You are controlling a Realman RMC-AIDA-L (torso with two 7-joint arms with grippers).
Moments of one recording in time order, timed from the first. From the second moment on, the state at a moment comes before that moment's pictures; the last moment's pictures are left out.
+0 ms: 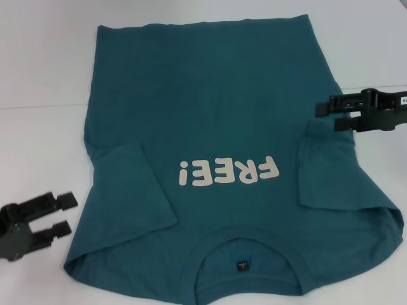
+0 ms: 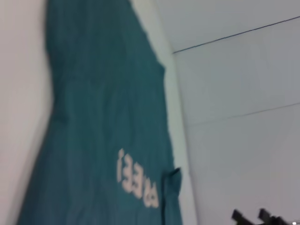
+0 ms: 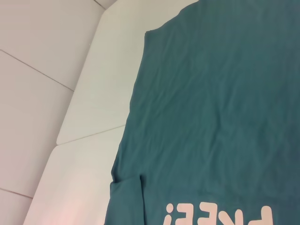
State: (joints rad) left arm -0.38 -2.07 0.39 0.75 2.09 1.70 -2.45; right arm 0.69 1.84 -0.69 -0.70 -2.14 -1.47 2.52
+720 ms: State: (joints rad) left arm -0.39 -2.07 0.39 0.71 2.27 1.53 -2.46; right arm 0.70 1.84 -0.70 -0.69 -2.14 -1.46 2.51
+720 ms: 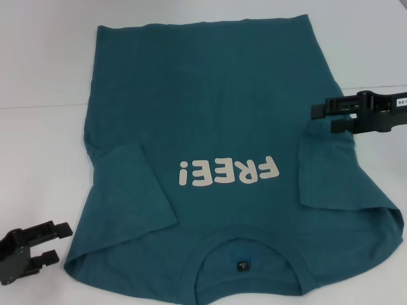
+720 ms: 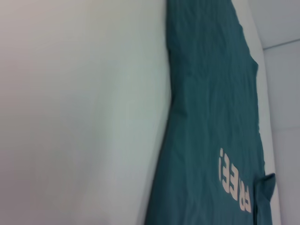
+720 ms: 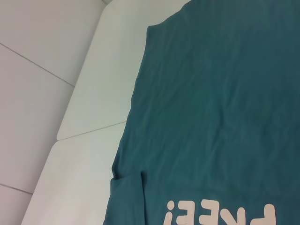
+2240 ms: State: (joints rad) left arm -0.42 -2.06 0.42 0.62 2.28 1.44 -2.48; right arm 0.69 1.84 -0.69 -0.69 -2.14 -1.46 2.51
